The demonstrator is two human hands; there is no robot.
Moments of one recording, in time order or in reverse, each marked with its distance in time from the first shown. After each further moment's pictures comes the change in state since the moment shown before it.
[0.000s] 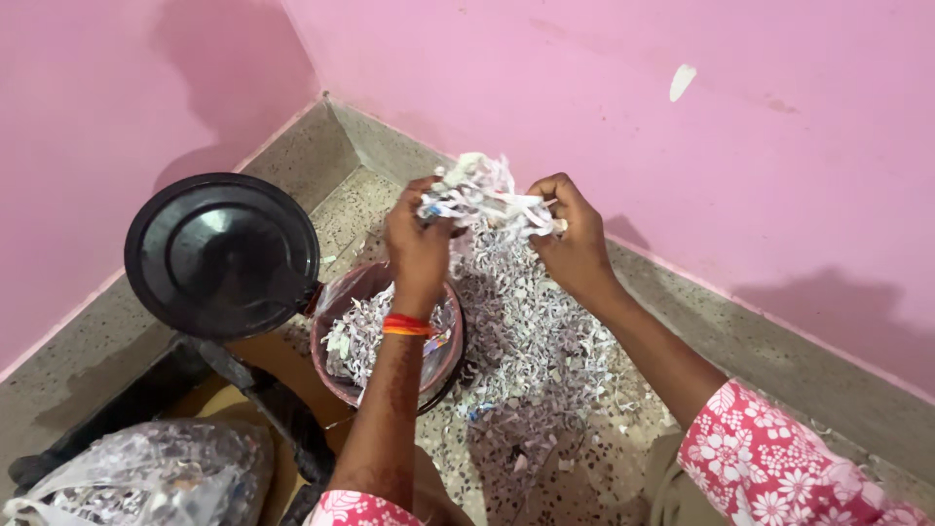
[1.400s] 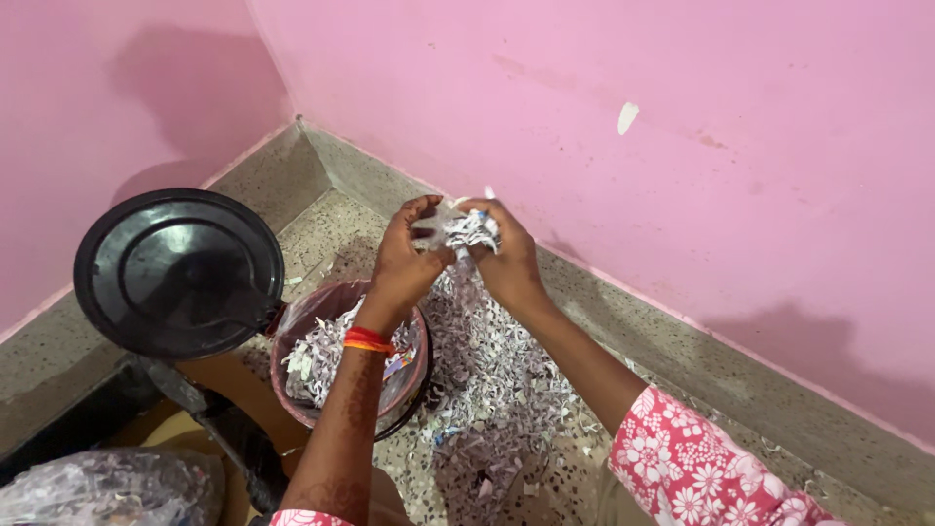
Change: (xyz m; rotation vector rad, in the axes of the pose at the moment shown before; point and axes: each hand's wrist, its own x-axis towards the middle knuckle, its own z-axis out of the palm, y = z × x) left_hand -0.007 0.019 0.010 0.297 -0.261 -0.048; right_hand 0.006 -0.010 0.029 0.011 -0.008 0.327
